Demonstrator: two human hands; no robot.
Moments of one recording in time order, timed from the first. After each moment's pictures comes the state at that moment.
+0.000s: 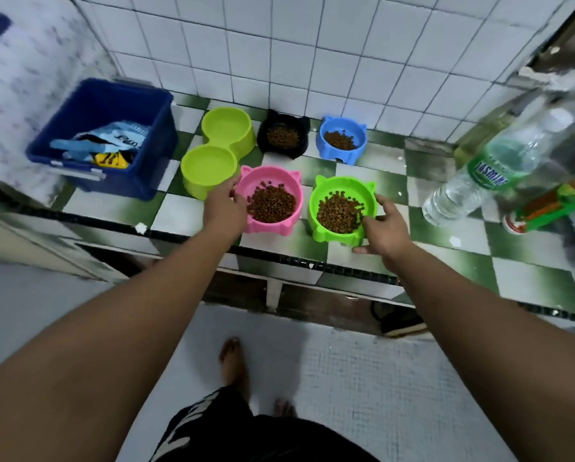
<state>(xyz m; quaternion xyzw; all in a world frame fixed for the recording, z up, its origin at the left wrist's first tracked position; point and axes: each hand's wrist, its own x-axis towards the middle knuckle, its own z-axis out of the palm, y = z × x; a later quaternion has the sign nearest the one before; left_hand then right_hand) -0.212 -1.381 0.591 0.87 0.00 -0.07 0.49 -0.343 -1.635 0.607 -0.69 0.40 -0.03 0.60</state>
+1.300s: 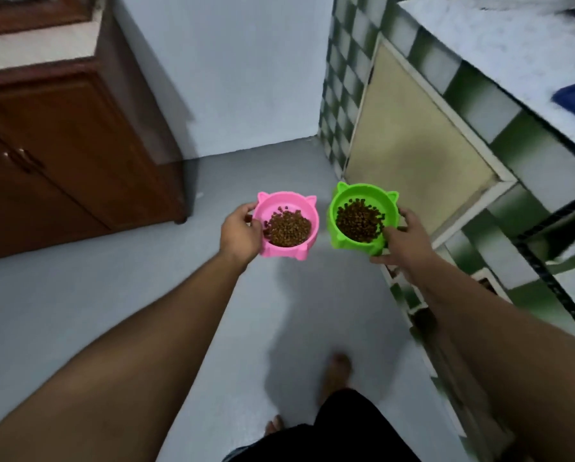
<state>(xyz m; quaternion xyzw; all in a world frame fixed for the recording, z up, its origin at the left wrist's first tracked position) -0.471 -0.621 0.600 0.74 0.45 0.21 0.45 -0.273 -0.836 0.605 -0.75 -0.01 0.29 0.59</state>
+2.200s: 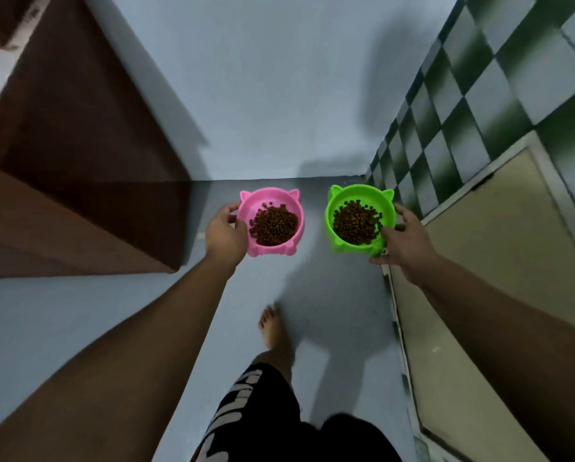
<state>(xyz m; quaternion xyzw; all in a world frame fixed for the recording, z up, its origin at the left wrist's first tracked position) -0.161 -0.182 0.509 0.62 0.59 0.25 0.45 0.098 -0.357 0.536 -0.78 -0.11 0.39 0.48</state>
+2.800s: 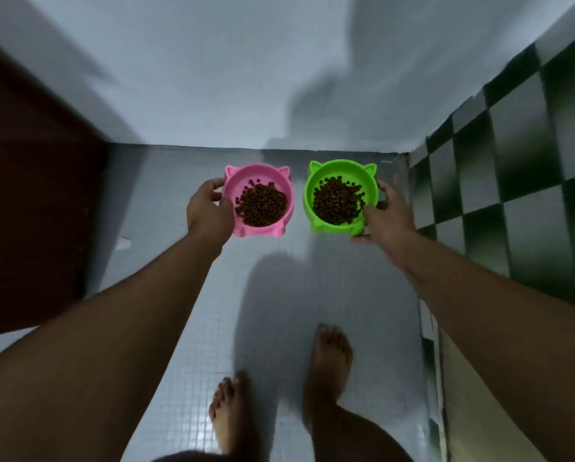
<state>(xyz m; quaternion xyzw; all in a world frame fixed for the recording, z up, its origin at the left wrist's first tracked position) 0.043 0.077 0.119 0.55 0.67 0.20 0.46 0.289 -0.063 0.147 -0.80 -0.06 0.44 0.40</state>
